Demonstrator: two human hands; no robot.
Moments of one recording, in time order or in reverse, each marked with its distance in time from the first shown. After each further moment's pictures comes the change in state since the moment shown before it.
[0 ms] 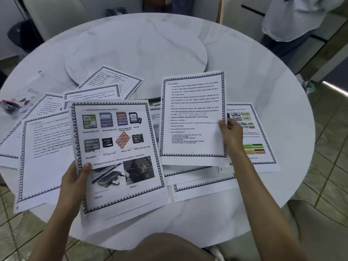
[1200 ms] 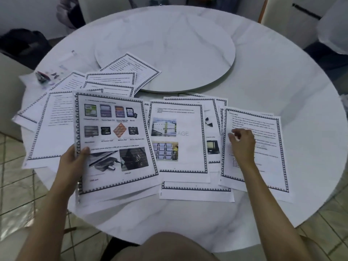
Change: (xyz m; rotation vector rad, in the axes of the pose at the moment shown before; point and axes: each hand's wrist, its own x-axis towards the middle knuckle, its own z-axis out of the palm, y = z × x) left_hand -0.020 -0.011 0.016 0.029 0.184 -0.056; right_hand 0.043 0.035 -0.027 -0.483 -0.162 -0.275
